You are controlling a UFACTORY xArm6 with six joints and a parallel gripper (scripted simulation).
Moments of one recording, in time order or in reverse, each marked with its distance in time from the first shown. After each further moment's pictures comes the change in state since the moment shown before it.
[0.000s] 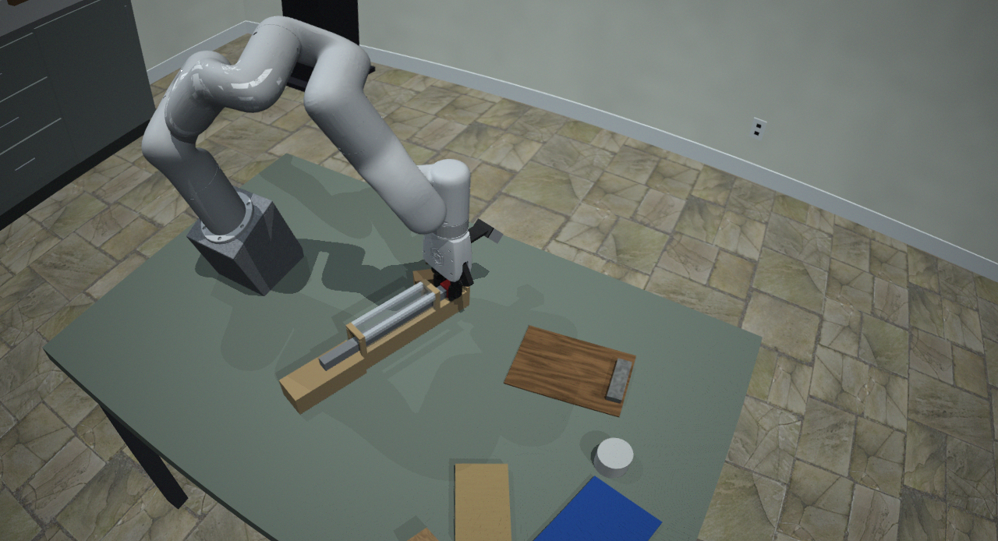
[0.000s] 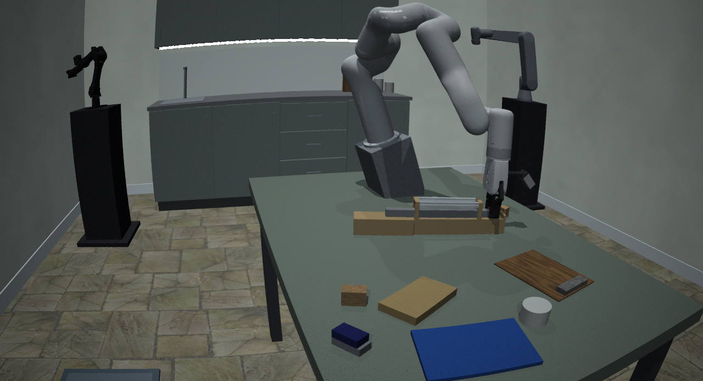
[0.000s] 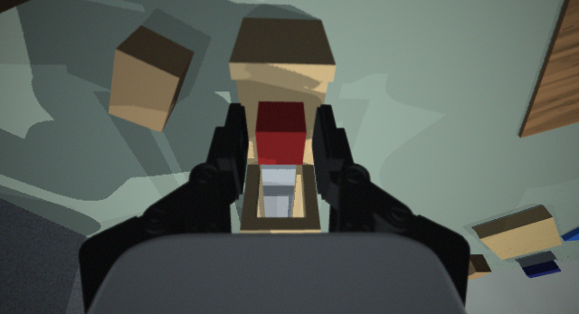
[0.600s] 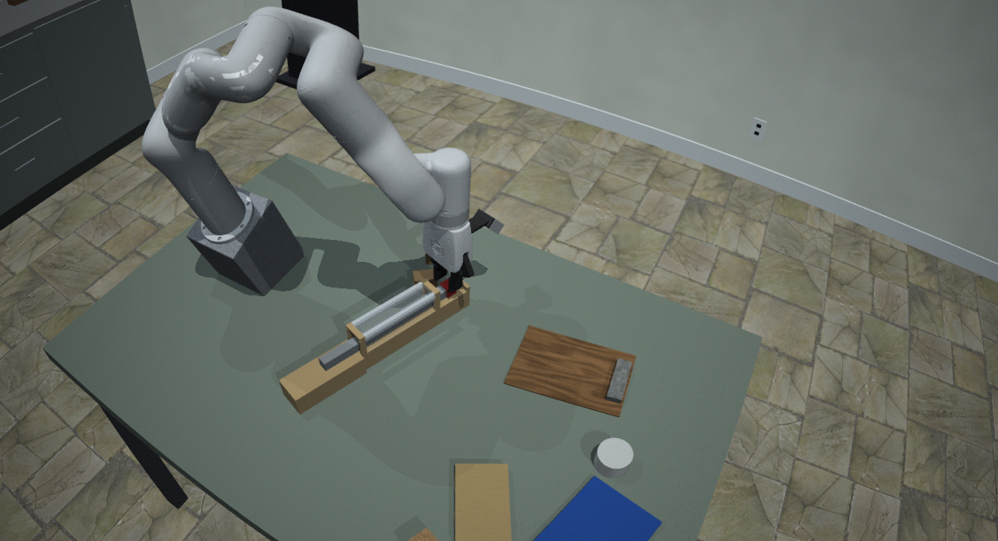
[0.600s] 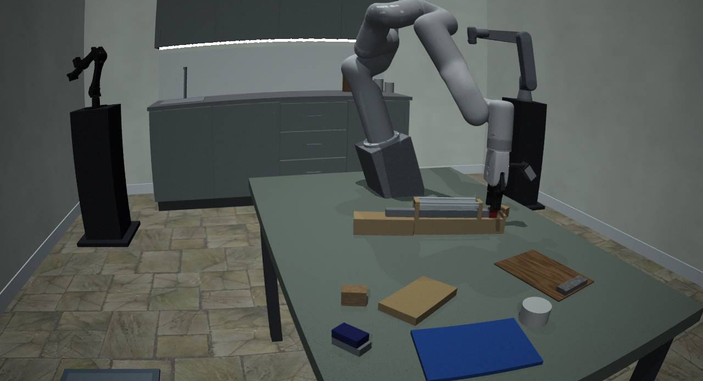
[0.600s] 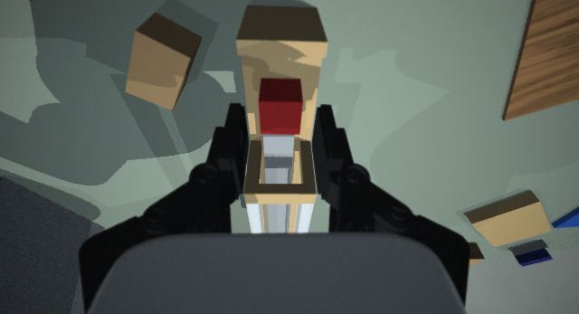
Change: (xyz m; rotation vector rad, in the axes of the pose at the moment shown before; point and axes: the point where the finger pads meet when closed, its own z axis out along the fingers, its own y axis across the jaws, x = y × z) arm 0.000 0.000 -0.024 0.000 0.001 0.000
